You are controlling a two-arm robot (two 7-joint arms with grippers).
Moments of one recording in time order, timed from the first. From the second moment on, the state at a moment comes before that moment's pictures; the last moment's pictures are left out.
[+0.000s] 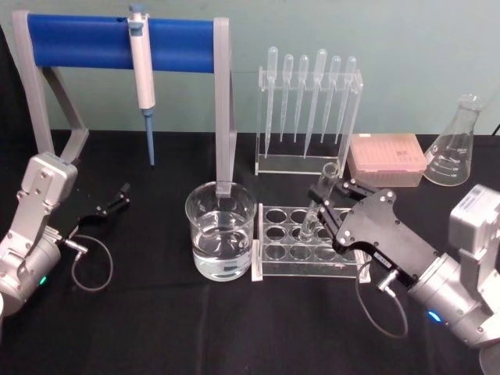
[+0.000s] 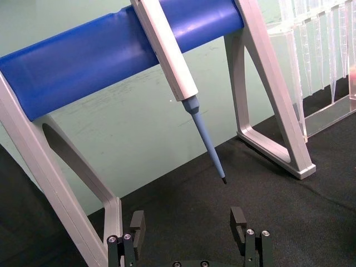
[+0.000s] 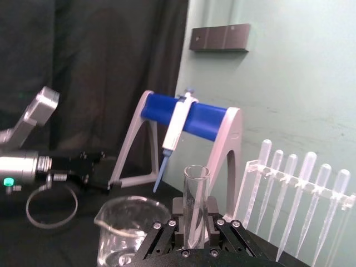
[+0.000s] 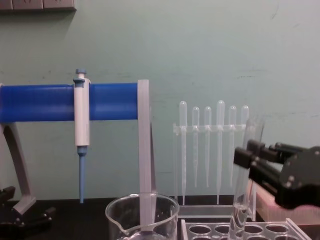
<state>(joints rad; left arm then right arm) -0.20 0.60 0.45 -1.41 -0.25 -0.12 0.03 0.03 0.49 -0.35 -1.68 0.30 -0.34 0.37</state>
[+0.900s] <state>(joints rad) -0.20 0.60 0.45 -1.41 -0.25 -0.12 0.03 0.06 0.50 -0.28 -1.84 0.43 -0.03 0.42</state>
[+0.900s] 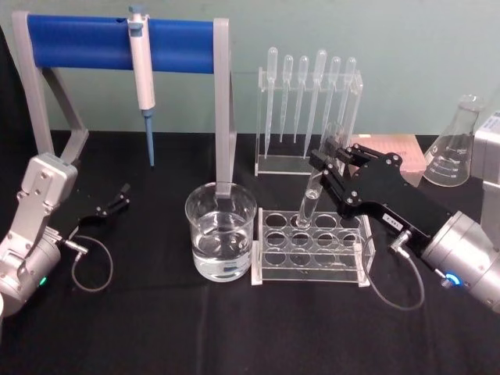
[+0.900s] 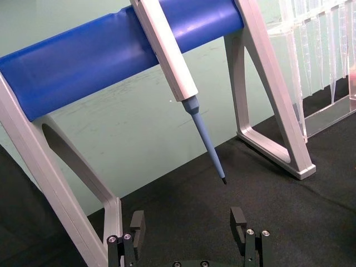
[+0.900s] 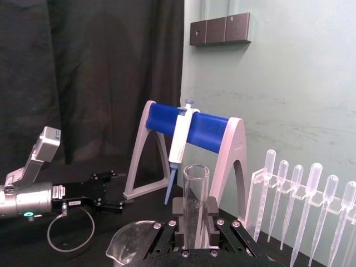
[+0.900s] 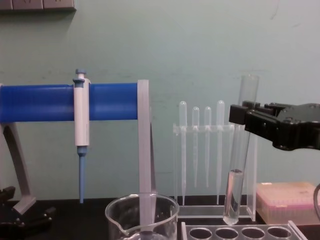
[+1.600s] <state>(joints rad) -0.20 0.60 0.45 -1.41 -0.25 -0.12 0.03 0.07 0.51 -0.29 -1.85 0.45 0.02 0.42</state>
